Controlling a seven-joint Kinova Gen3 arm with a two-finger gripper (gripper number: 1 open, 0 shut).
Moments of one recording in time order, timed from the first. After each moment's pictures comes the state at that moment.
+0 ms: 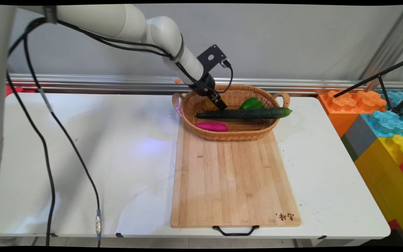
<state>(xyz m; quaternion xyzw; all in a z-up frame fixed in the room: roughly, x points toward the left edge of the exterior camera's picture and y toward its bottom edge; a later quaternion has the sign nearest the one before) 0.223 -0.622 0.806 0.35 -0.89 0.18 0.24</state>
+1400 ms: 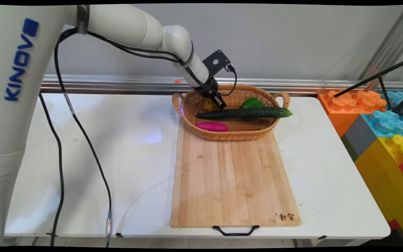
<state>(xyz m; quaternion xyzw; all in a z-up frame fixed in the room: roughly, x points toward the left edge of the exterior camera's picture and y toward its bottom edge) 0.215 -0.649 0.782 0.36 -0.89 0.19 0.22</state>
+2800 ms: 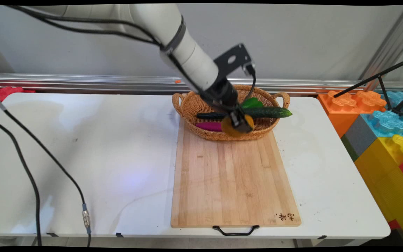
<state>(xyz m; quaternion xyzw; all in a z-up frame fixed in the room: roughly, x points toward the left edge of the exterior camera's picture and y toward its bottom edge) 0.156 -0.499 0.889 0.21 -0.93 0.10 0.30</state>
